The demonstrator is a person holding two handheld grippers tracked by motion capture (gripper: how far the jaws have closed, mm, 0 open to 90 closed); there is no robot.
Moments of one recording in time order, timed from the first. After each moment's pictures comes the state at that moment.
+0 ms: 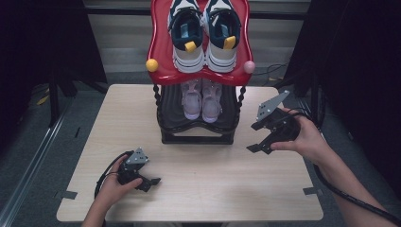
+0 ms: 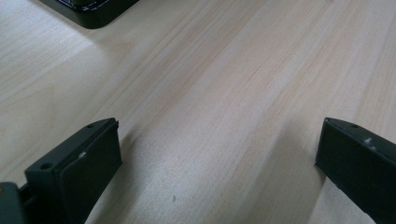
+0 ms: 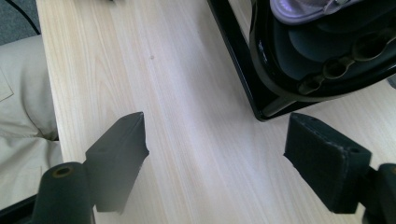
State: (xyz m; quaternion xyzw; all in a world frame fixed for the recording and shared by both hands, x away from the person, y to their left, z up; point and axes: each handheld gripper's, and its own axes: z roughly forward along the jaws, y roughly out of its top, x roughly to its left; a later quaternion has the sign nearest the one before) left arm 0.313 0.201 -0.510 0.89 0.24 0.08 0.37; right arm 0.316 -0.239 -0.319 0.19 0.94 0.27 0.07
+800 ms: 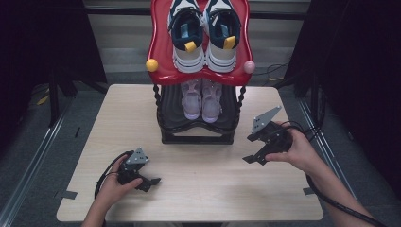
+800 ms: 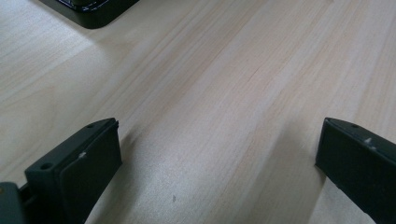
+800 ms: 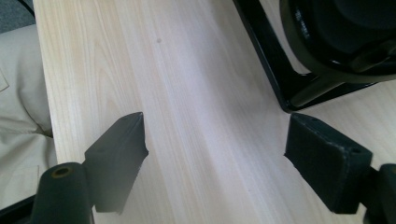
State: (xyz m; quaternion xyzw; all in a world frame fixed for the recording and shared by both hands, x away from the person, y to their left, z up) left arm 0.313 0.201 -0.510 0.89 0.24 0.08 0.37; right arm 0.311 -0.235 -0.364 0.19 0.94 0.27 0.05
